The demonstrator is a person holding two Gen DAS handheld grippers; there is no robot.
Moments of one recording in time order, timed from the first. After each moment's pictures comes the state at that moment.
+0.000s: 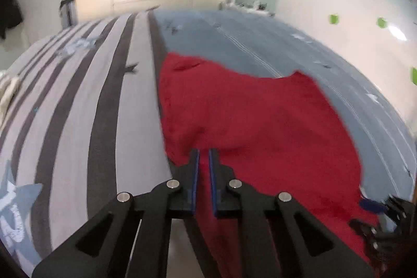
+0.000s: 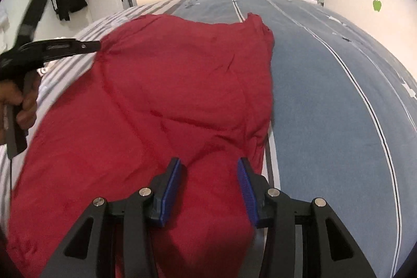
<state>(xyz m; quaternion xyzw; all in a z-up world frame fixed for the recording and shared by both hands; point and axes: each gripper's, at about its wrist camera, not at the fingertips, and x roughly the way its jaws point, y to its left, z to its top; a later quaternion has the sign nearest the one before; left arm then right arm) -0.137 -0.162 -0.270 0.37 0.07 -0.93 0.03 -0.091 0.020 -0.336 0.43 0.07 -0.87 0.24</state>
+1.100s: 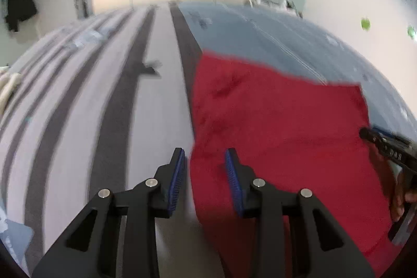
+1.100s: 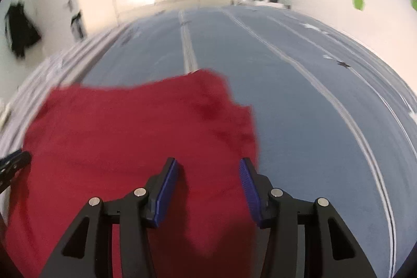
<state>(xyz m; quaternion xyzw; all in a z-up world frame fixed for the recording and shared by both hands) -0.221 -0.237 -0.304 0.34 0.11 -0.93 0.11 -0.307 -0.019 -0.332 0.39 0.01 -0.91 0.12</state>
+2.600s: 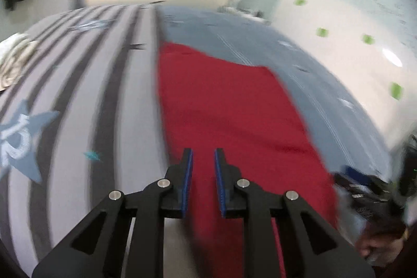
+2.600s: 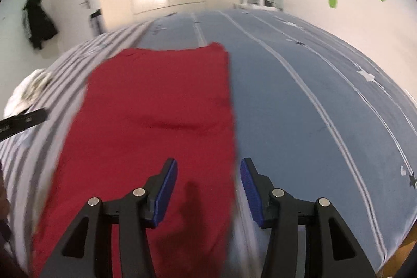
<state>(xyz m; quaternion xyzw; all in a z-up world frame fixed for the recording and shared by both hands) -0.008 -0.088 -0.247 0.37 0.14 -0.92 0.01 -0.039 0.029 -0.286 0.39 0.03 -0.91 0.15</state>
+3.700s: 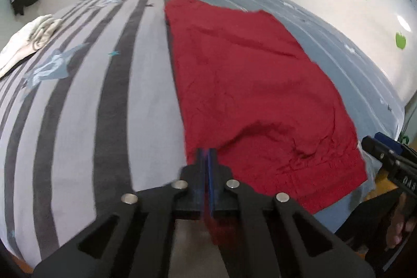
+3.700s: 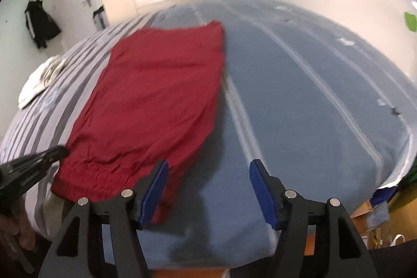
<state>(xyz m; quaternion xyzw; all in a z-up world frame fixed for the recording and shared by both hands) 0.121 -0.023 -0.277 0.42 0.11 -0.90 0.11 0.071 0.078 -0.293 0.41 0.00 -0.90 0.13</state>
